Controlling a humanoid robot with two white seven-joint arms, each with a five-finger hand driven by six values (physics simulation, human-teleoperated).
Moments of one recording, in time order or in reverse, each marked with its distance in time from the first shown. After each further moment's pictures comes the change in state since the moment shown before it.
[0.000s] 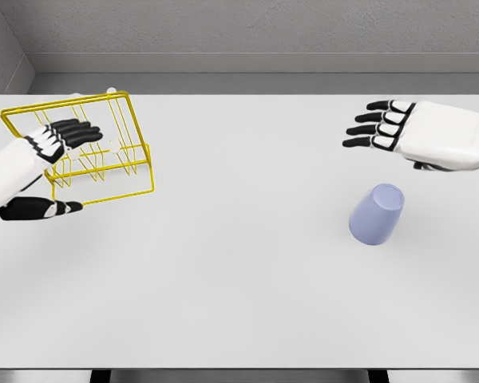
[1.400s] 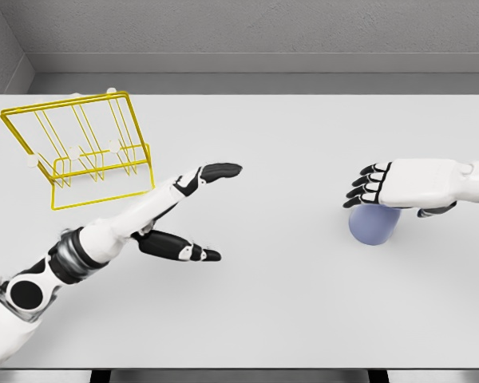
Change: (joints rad) left arm -0.264 -0.261 -0.558 0.002 0.372 0.001 -0.104; right arm -0.054 0.096 0.121 0.061 -0.032 -0.001 0.412
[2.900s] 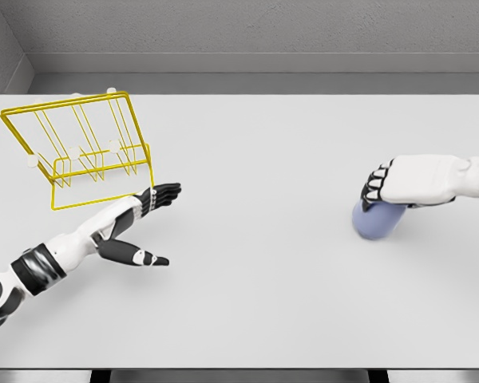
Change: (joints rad) left arm 0.045 0.214 -0.058 0.081 0.381 0.360 -0.003; right arm -0.006 0.017 -0.025 0.000 0.055 -0.001 0.044
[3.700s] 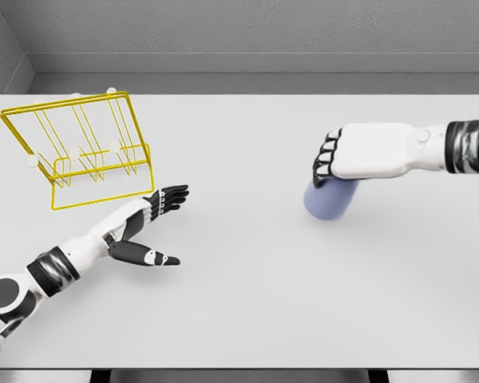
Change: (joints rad) left arm 0.006 -0.059 -0.002 0.021 0.016 0.049 0.004; right arm -0.084 0.165 -0.046 -0.064 -0.021 0.000 0.012
